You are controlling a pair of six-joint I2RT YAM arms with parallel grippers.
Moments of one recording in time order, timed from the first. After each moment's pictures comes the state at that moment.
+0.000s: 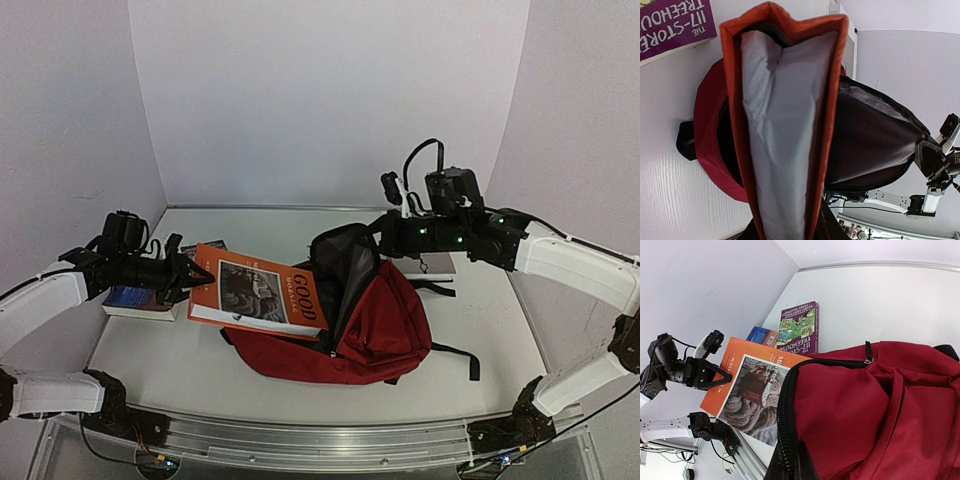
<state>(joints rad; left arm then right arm) -0.31 1.03 0.73 -0.42 0.67 -0.89 0.77 1.39 1.20 -0.27 -0.25 0.61</state>
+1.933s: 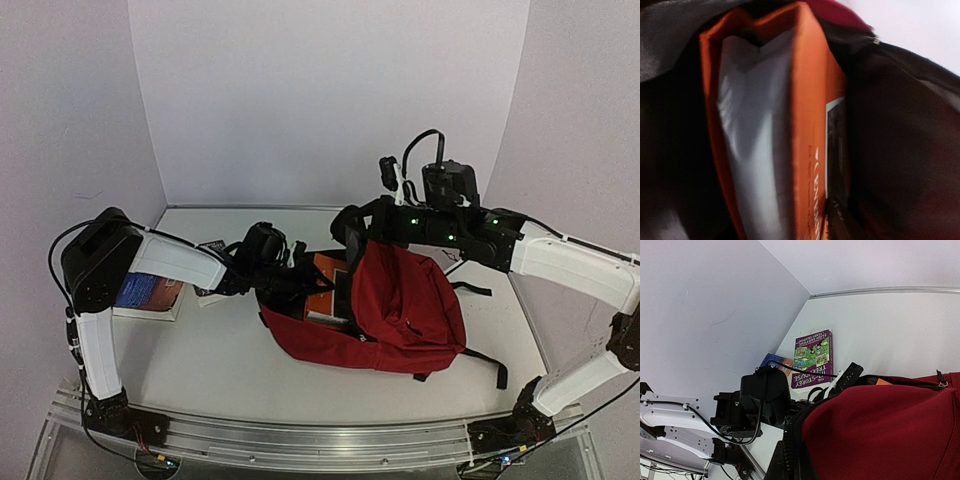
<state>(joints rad) -0.80 1.94 1.13 0.23 0.48 -1.02 0.83 1.41 1.22 -0.13 -0.15 0.68</state>
